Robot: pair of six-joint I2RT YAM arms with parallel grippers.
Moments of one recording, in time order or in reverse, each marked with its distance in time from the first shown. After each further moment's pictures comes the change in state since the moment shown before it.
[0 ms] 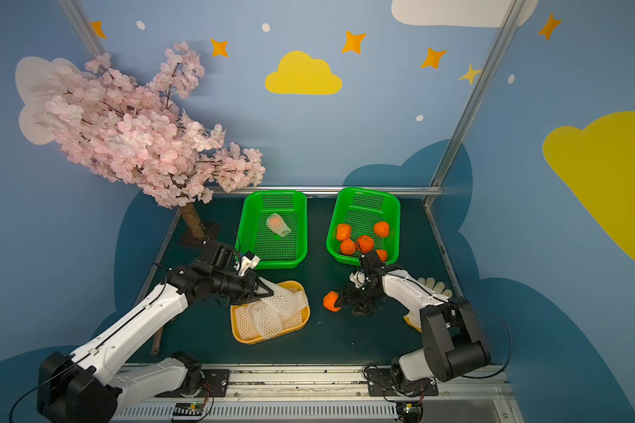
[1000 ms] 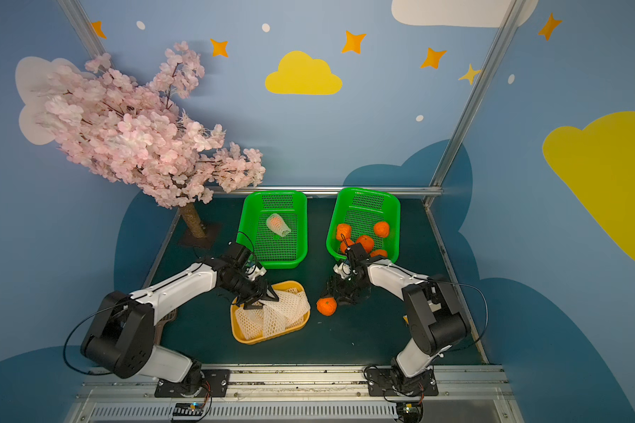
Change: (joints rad) left arm 0.025 0.334 0.026 -0.037 -0.078 0.137; right arm 0.097 0.191 0.129 0.132 -0.093 0.021
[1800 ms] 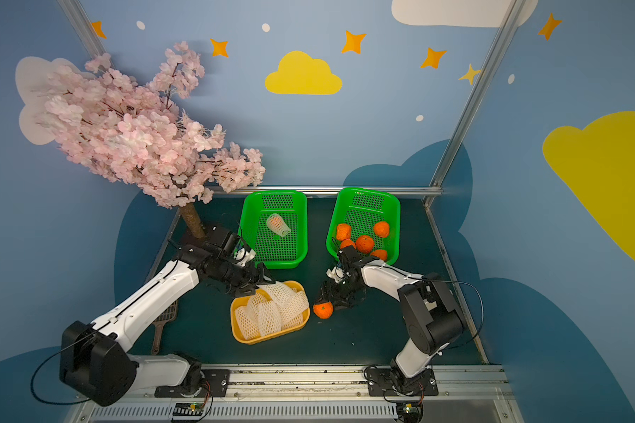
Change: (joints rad) left arm 0.009 -0.166 0.184 -0.203 -0.142 -0.039; right arm 0.070 0.004 0.014 -0.051 -0.002 -0.030
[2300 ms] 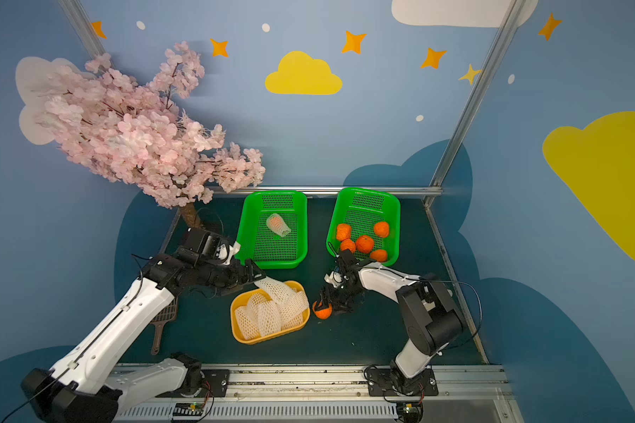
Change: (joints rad) left arm 0.000 -0.225 0.065 -0.052 -0.127 -0.019; right arm 0.031 0.000 -0.019 -0.015 0.013 -0.016
